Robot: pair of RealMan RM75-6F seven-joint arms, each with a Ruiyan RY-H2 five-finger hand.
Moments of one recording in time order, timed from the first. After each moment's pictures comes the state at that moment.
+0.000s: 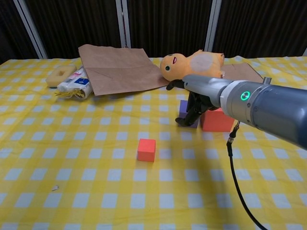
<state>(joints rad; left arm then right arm) -0.13 -1.05 0.02 -1.71 1.46 1.34 0.01 0.87 -1.68 0.31 -1.79 -0.56 1.17 -0.72</state>
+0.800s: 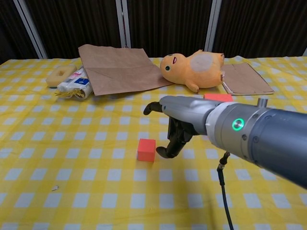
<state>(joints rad) -0.13 -1.04 0.02 -1.71 1.46 1.33 0.01 0.91 -1.76 0.24 -1.99 -0.49 1.33 -0.84</state>
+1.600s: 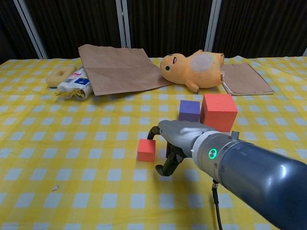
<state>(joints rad) -0.14 -1.04 0.02 -1.71 1.45 1.31 0.01 0.91 -1.90 0.23 -1.78 -0.45 1.31 -0.82</state>
